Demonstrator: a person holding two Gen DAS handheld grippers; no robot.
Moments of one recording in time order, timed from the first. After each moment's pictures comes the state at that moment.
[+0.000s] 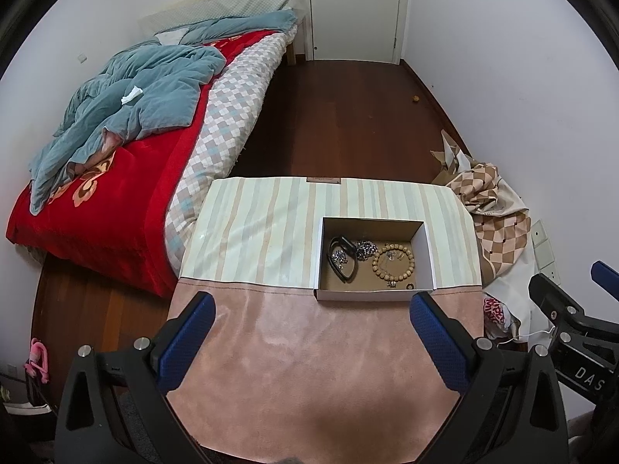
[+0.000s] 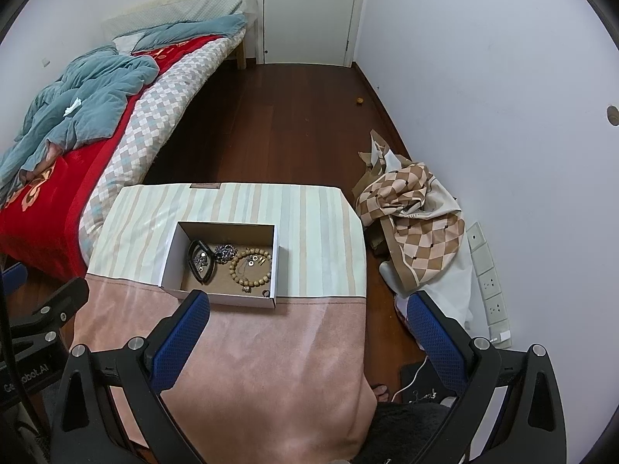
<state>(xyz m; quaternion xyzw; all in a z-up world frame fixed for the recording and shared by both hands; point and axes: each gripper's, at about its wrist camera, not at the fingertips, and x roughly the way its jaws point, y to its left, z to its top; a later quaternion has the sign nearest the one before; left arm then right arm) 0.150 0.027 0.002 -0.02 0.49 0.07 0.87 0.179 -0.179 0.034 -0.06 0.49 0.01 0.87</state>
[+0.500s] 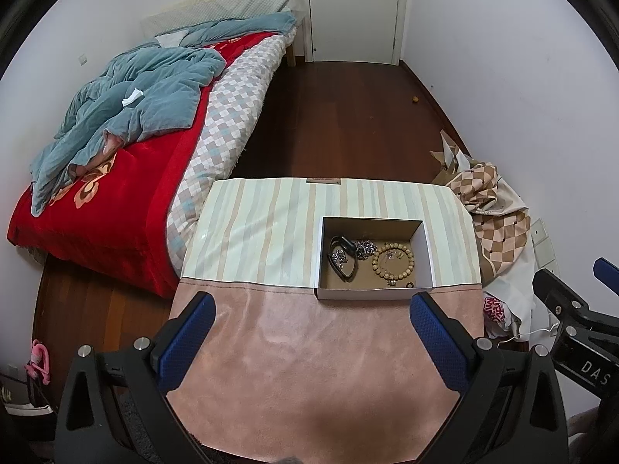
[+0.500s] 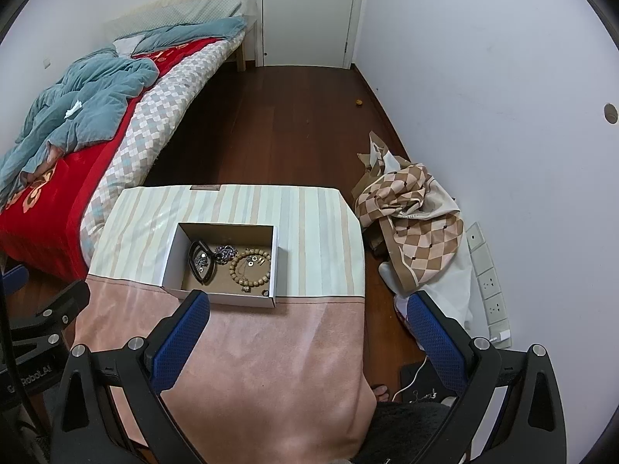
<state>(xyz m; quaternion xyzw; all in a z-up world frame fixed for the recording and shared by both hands) 0.146 0.027 0.002 -0.02 0.49 0.07 0.87 0.174 -0.183 0.037 -0.06 0.49 0.01 0.87</state>
